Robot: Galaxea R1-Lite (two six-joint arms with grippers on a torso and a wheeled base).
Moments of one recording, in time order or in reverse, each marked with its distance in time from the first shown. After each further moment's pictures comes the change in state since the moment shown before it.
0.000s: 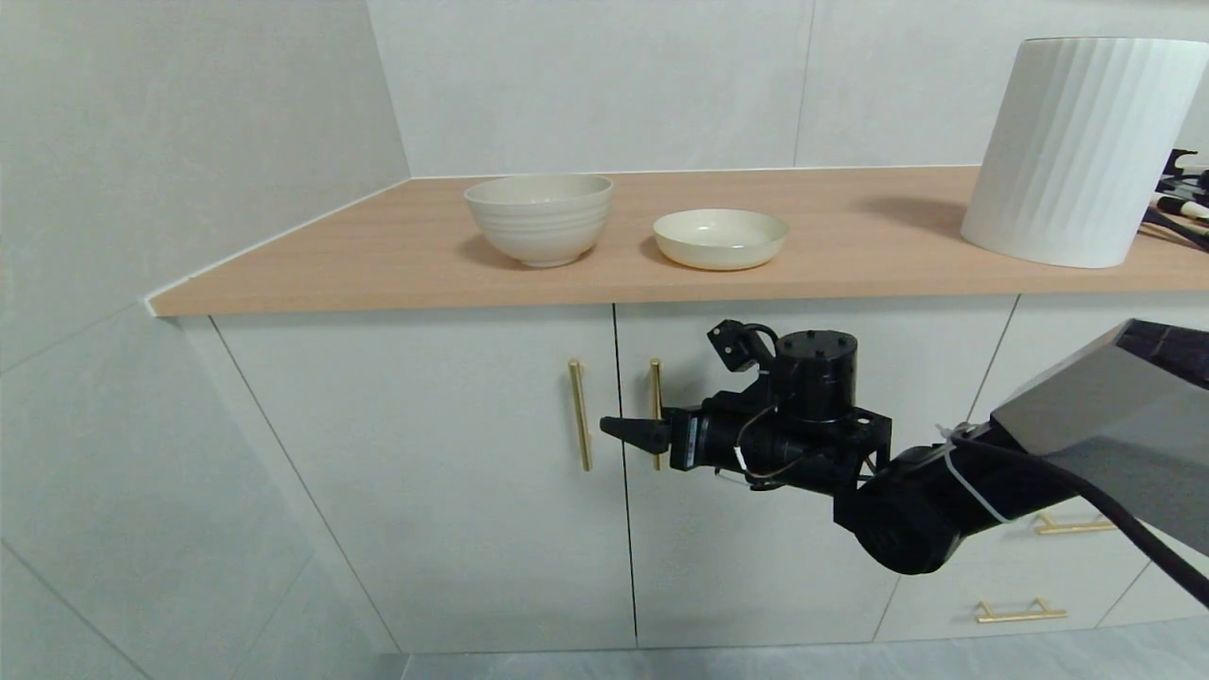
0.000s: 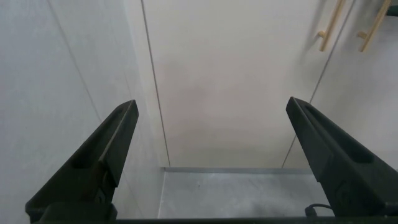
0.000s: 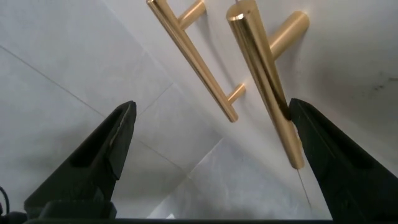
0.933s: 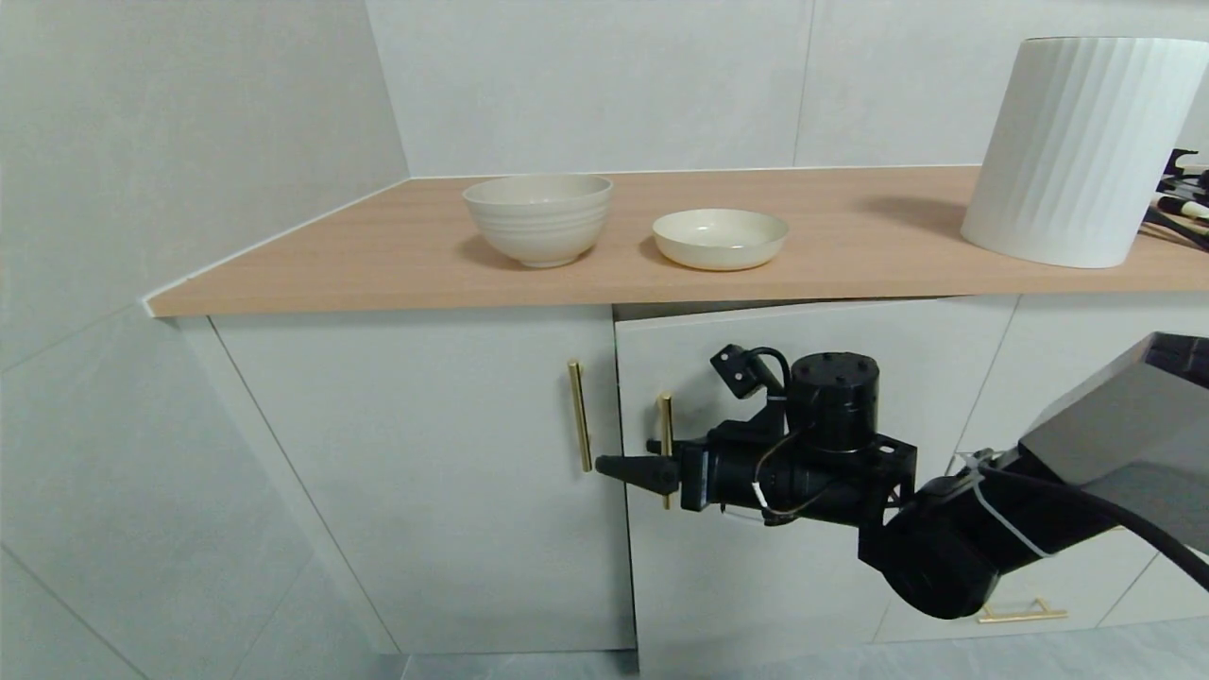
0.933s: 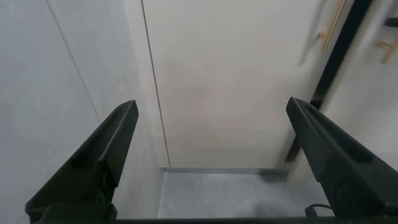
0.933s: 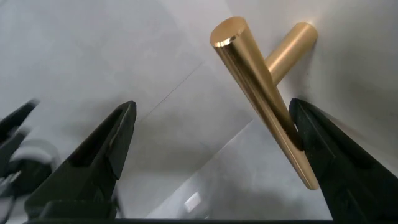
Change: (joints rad) left arm 0.000 0.000 0.000 0.000 0.000 0.000; right arm 0.038 -0.061 0.158 -0.086 0.132 0.046
